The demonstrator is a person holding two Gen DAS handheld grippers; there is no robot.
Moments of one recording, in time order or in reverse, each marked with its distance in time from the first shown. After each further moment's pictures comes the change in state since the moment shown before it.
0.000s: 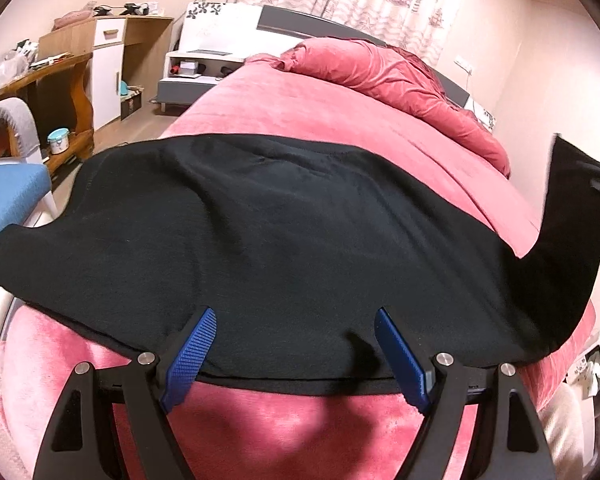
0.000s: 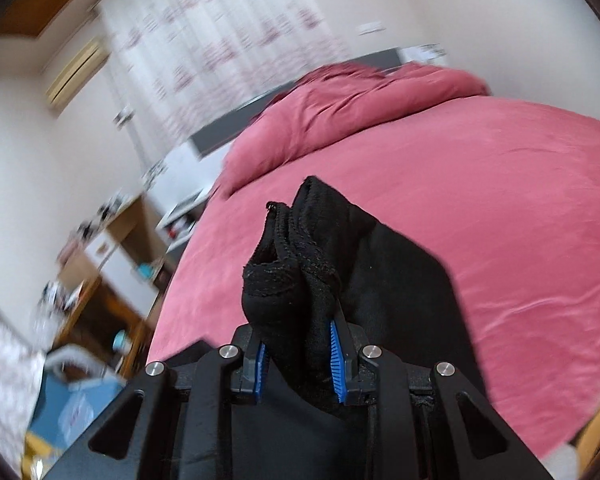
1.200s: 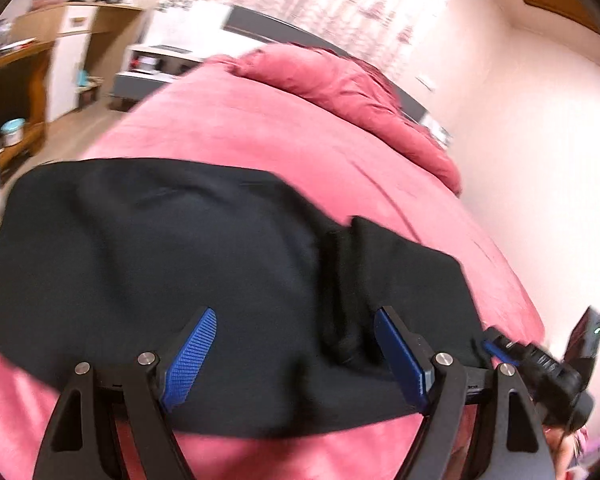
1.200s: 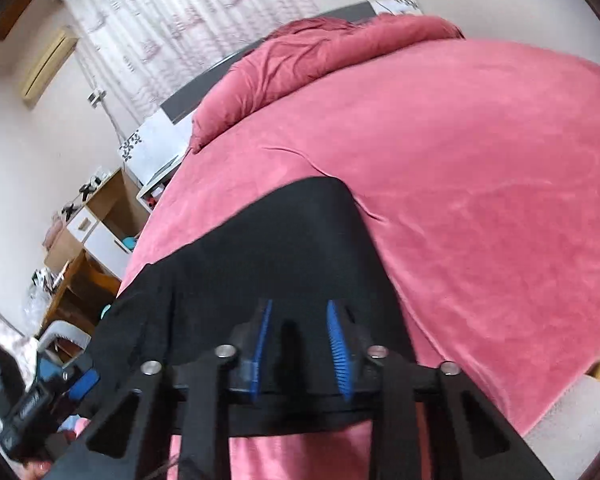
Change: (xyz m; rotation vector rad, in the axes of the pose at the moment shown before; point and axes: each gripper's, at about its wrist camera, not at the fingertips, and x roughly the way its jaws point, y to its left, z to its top) left arm 0.011 -0.053 0.037 -0.026 0.020 -0.247; right arm 0.028 -0.098 -0.089 0.123 0.128 -0.043
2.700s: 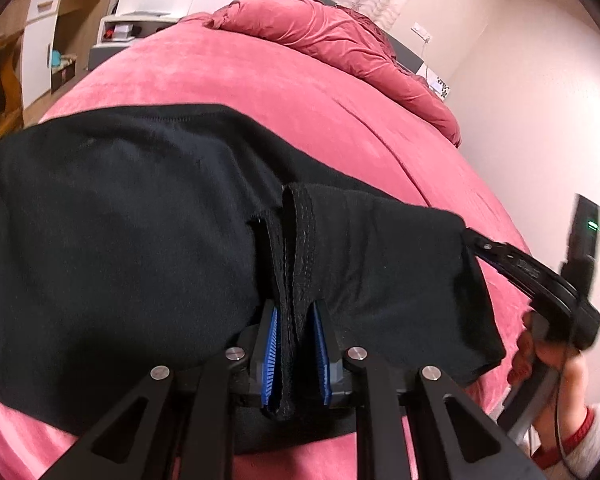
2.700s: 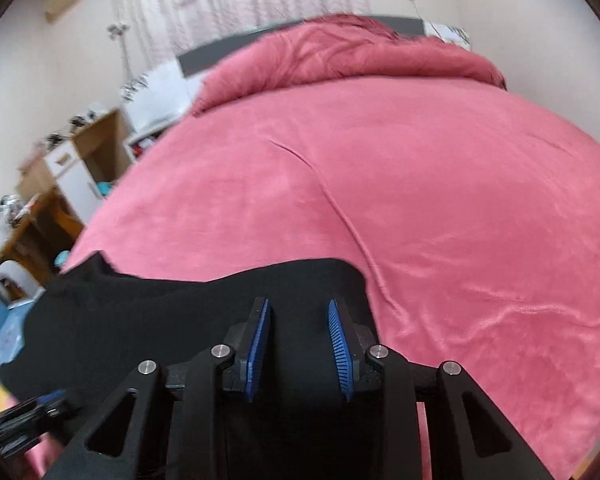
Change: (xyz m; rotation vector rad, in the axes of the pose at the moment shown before) left arm 0.040 -0.015 -0.020 0.047 0.149 0.023; right arm 0.085 0.016 0.069 -0.271 0.064 -0.146
